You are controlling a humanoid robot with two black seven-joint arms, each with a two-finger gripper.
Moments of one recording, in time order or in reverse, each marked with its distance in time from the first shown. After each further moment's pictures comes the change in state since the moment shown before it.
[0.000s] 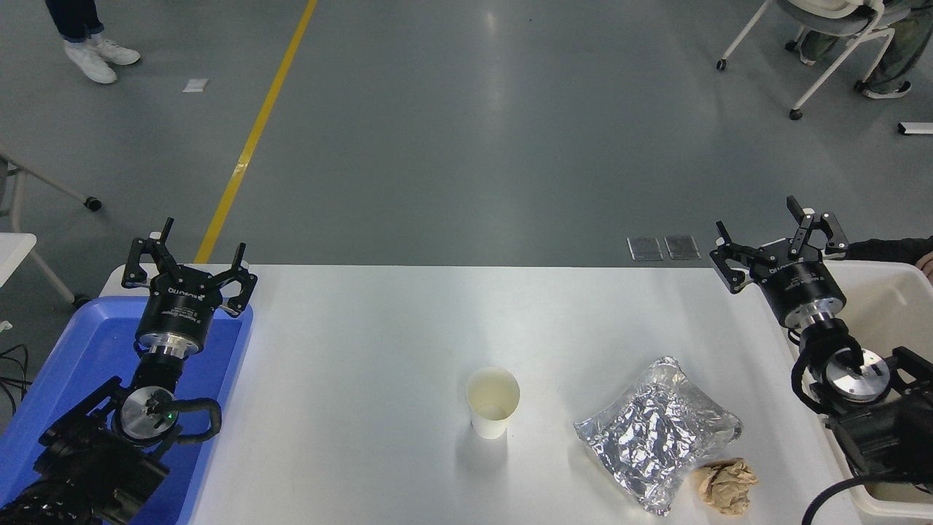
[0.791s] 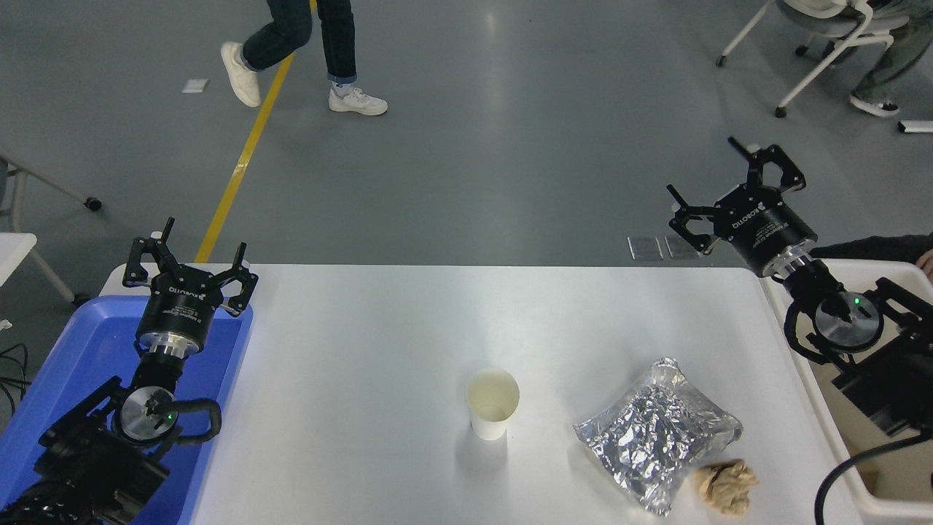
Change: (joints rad) left arm -0.002 0.001 0.005 0.000 -0.001 0.001 -0.001; right arm 0.333 -0.141 -0.251 0.198 -0.462 0.015 -0.008
